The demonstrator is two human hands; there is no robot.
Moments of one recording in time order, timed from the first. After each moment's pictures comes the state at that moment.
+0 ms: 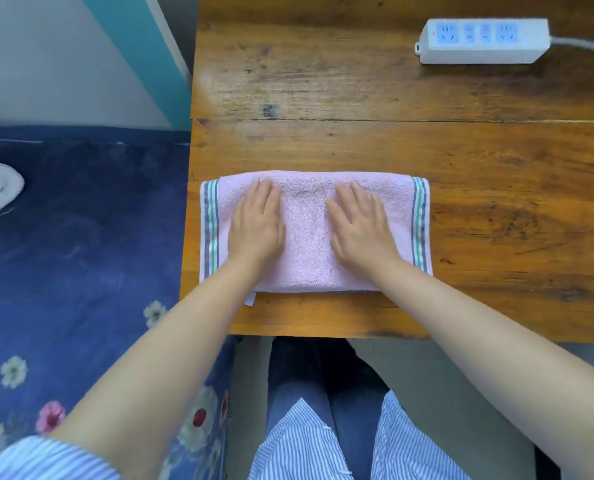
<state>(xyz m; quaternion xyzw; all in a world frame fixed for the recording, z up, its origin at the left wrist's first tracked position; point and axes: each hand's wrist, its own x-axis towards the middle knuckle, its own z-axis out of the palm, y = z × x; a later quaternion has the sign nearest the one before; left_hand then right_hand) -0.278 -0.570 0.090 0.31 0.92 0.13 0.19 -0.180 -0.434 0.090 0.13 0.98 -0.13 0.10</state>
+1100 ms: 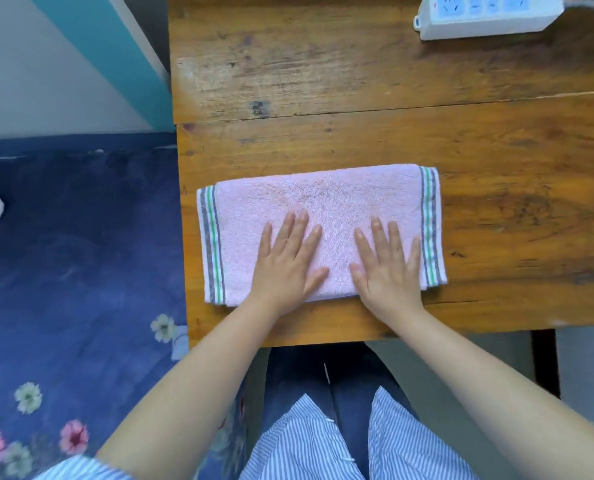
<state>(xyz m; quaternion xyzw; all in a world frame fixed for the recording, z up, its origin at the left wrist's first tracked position) -0.257 -0.575 0.075 0.48 0.86 0.01 0.17 -0.135 -0.453 0.071 0.25 0.95 -0.14 0.13</state>
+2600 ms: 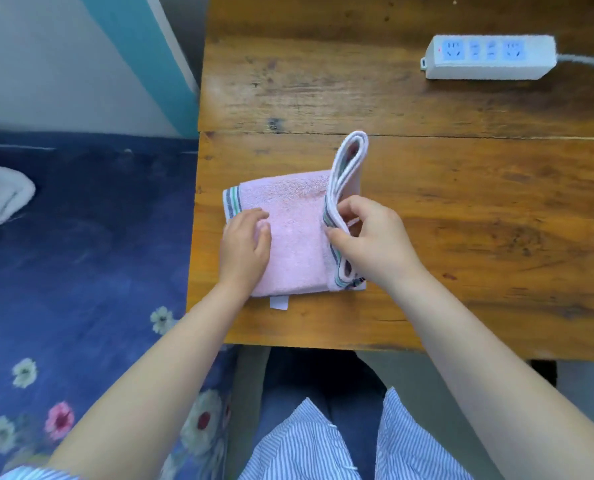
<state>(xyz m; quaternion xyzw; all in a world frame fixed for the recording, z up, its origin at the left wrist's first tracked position) -0.282 -0.584 0.099 0.19 0.91 0.35 0.15 -0.205 -0.440 0.187 0.28 0.84 -0.47 0.05</state>
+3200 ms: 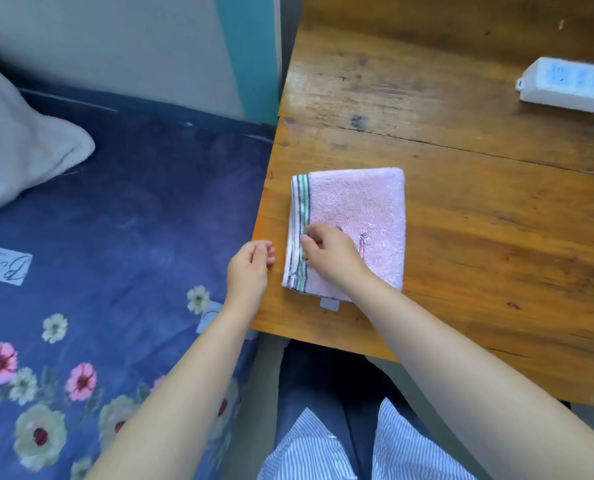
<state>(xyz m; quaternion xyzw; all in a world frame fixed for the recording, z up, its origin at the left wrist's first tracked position) -0.283 -0.672 0.079 -0.15 0.81 0.51 0.24 -0.266 -0.546 0.113 0.26 0.81 -0.47 0.21</state>
